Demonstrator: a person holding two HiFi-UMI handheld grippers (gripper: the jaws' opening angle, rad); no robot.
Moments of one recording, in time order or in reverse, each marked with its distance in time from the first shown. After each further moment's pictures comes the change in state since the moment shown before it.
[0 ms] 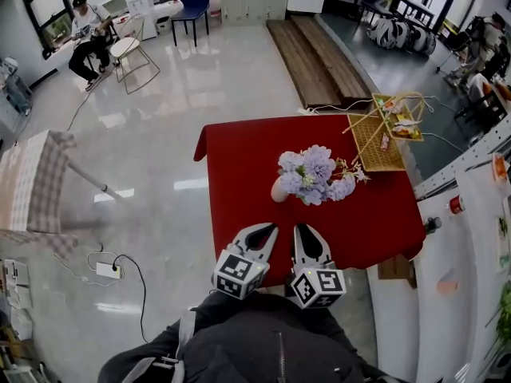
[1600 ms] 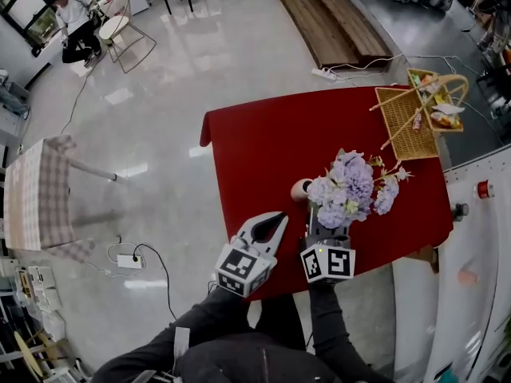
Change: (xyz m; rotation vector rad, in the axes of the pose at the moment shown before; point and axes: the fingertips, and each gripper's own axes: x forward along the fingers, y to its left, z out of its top) left arm 0.029 0.066 0.008 -0.067 0.098 -0.045; right arm 0.109 -0.031 0.032 -0.055 -0.187 -0.138
